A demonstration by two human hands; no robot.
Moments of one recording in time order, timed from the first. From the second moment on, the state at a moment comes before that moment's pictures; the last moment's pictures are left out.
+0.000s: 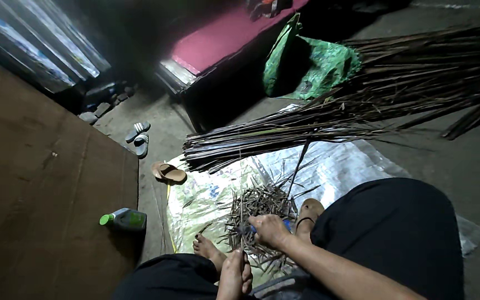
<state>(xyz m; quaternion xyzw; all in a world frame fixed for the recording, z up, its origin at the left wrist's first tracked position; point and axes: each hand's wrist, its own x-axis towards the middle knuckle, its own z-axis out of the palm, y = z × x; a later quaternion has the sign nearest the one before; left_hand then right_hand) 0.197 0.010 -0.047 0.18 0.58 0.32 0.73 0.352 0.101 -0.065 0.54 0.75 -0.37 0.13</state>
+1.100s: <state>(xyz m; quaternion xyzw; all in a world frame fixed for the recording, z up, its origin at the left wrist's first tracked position) 0.194 0.002 -0.050 0.24 0.53 0.35 0.73 0.353 0.079 -0.071 0.46 0.81 -0.35 -0.01</state>
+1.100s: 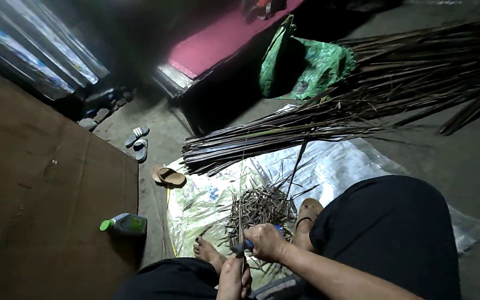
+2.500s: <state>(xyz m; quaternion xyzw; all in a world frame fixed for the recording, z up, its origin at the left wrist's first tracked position) 0.193 0.011 -0.048 0.25 0.58 0.35 0.70 0.340 0.072 -0.048 0.47 0.77 -0.42 0.08</state>
